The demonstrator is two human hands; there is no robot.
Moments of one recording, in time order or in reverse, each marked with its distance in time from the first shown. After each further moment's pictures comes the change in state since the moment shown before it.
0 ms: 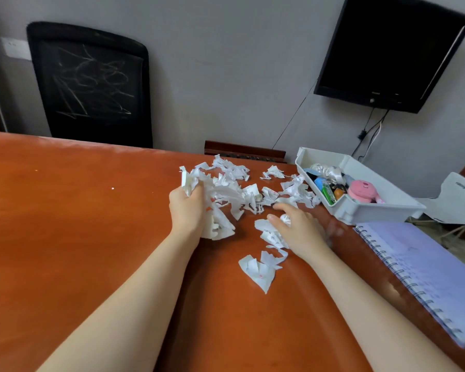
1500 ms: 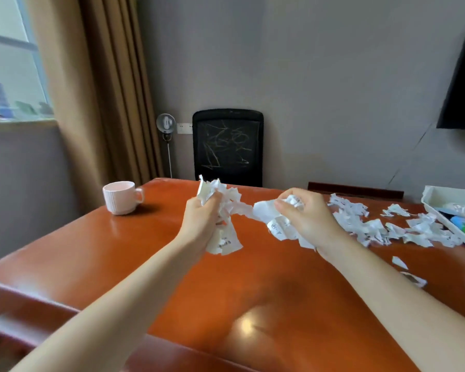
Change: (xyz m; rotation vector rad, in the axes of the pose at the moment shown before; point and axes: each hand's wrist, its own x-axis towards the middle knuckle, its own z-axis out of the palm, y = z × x) left_hand -0.072 0.129 -0.236 0.190 0.095 0.129; right_hand -0.087 -0.252 -0.051 0.860 -0.109 -0.342
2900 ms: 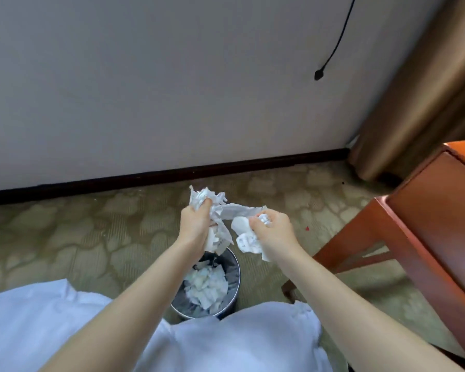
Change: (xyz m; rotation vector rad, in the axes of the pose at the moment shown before) left_hand -0.187 -0.268 -0.556 -0.156 1.125 -0.614; right_hand -0.233 -0.110 0.639 0.135 -1.156 0.119
